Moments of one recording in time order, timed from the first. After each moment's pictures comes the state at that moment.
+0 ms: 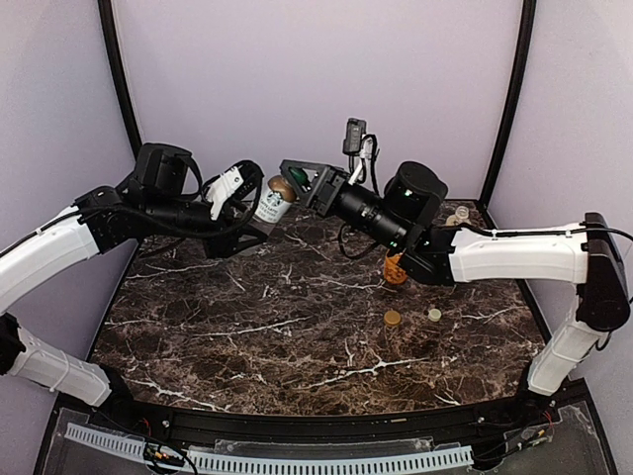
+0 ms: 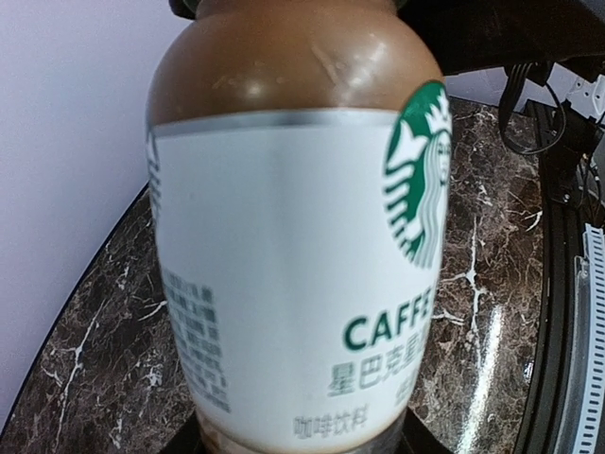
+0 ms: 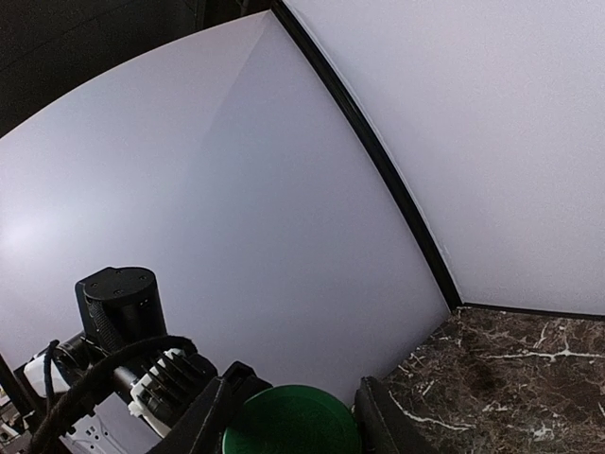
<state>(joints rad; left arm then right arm) -0.71 1.24 1.25 -0.54 0.27 0.32 1.02 1.64 1.20 0.76 -0.05 0.57</state>
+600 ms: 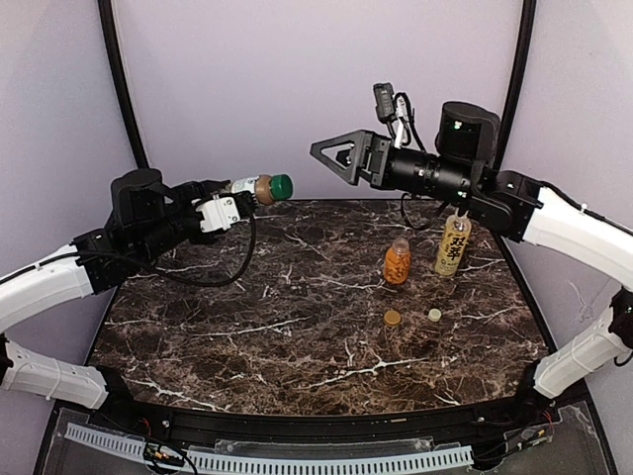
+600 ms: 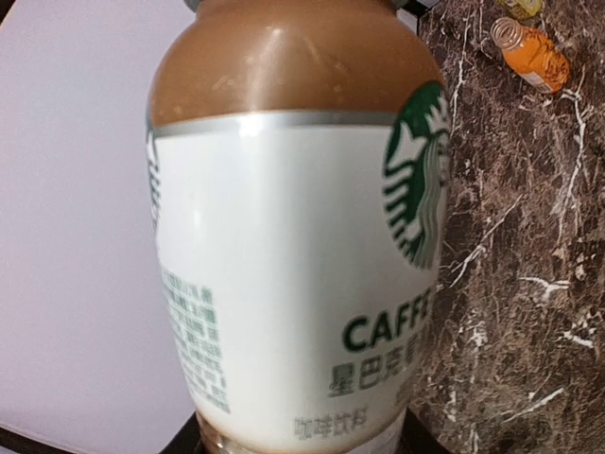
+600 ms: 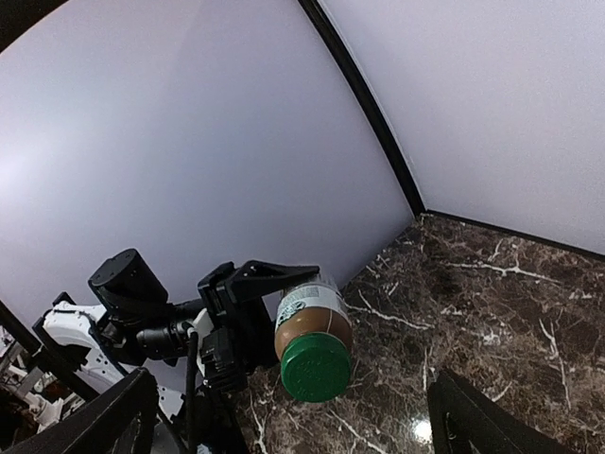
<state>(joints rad) -0.74 1.09 0.96 -0.04 -0.22 1.11 0.92 1.38 1.40 -0.02 -0.21 0.52</state>
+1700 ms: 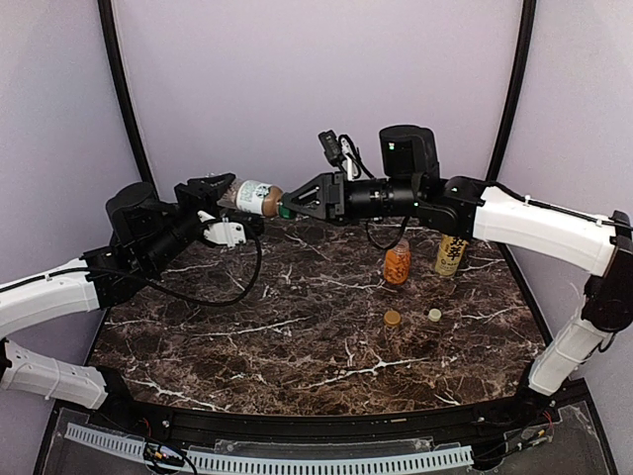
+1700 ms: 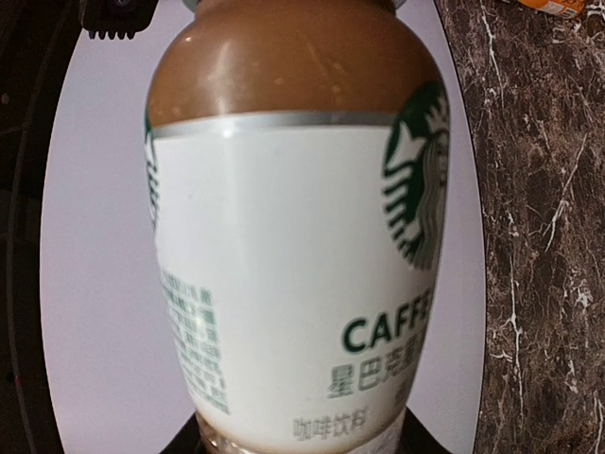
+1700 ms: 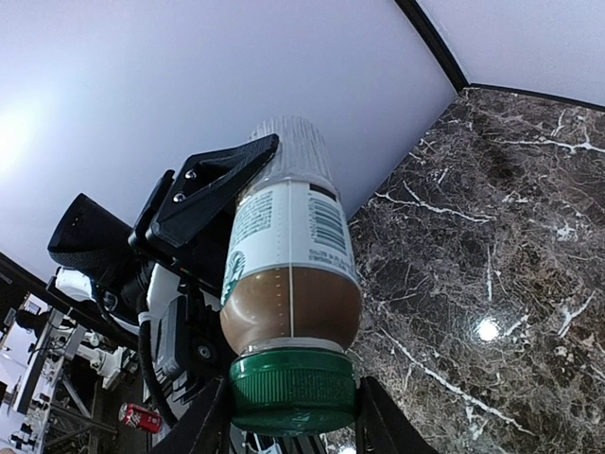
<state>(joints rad) -0.78 1.08 0.82 0.29 -0.25 1.58 0.92 1.59 1.46 -0.10 -0.45 0.65</state>
